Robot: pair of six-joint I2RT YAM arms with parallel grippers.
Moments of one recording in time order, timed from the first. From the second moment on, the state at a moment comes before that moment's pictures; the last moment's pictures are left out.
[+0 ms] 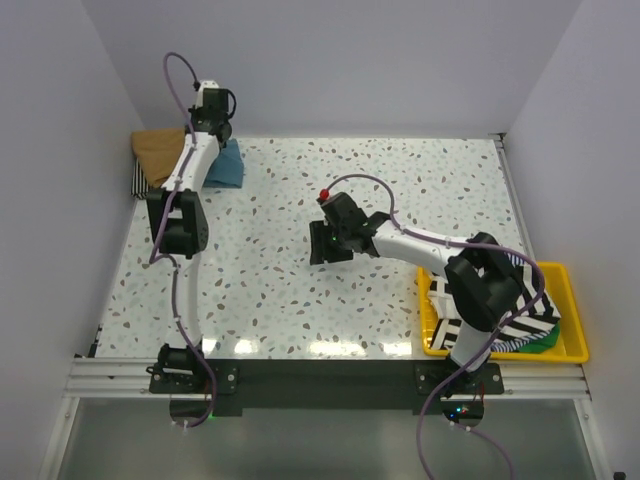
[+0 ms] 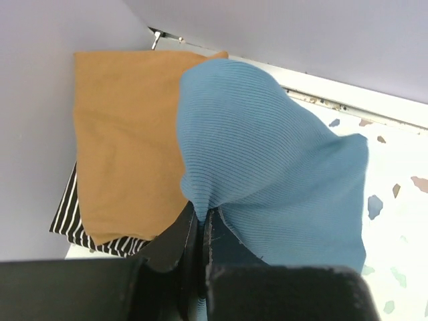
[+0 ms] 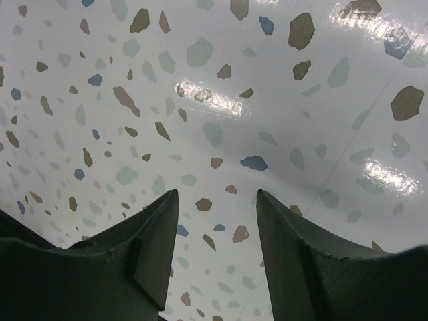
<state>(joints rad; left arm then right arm) -0.07 2.44 2.31 -0.52 -0.63 -0.04 0.75 1.77 1.20 -0.38 -0.08 0.55</state>
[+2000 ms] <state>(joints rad) -0.25 1.56 1.28 -0.23 -0.20 -0.52 0.71 1.63 1.20 -0.51 0.17 0.57</state>
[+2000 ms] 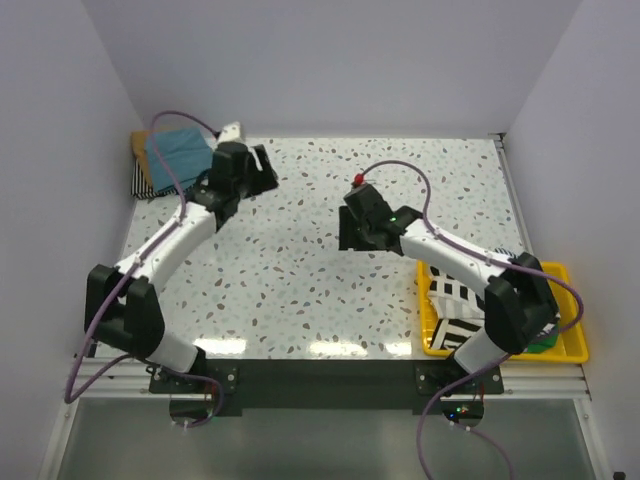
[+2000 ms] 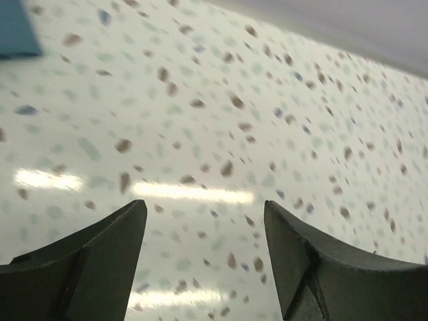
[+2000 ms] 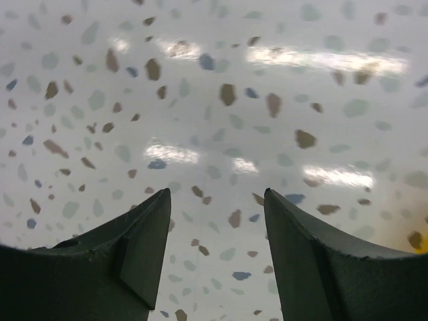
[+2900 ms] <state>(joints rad) -0.90 1.13 0.90 -0.22 0.03 -0.53 0.13 1.16 0.84 -0.99 0.48 0.89</state>
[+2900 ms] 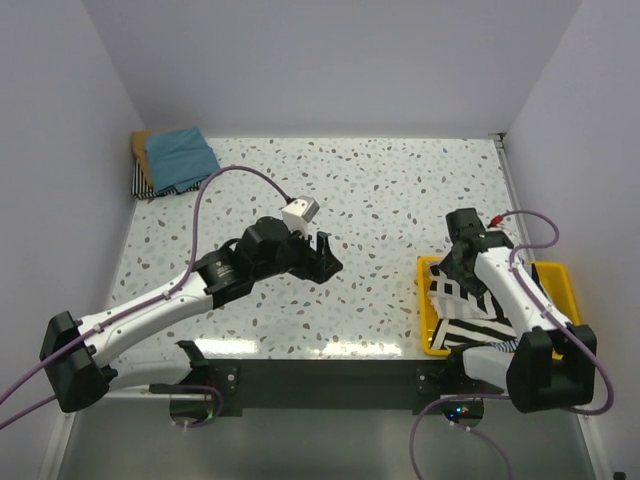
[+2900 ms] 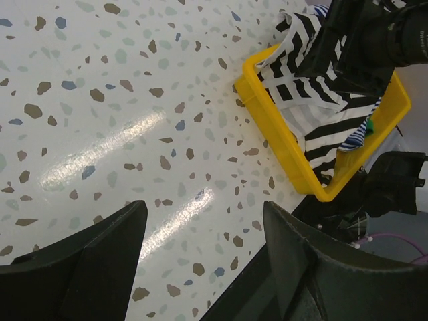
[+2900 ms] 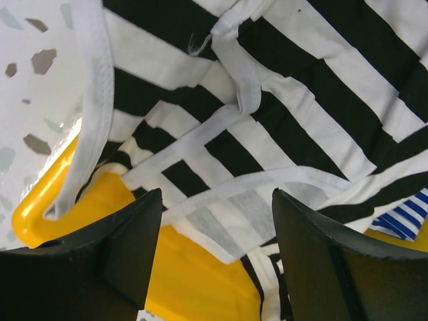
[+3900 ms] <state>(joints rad) -0.90 1.13 0.90 -0.24 0.03 -0.49 0.01 1.13 0.94 -0.92 0.40 0.81</state>
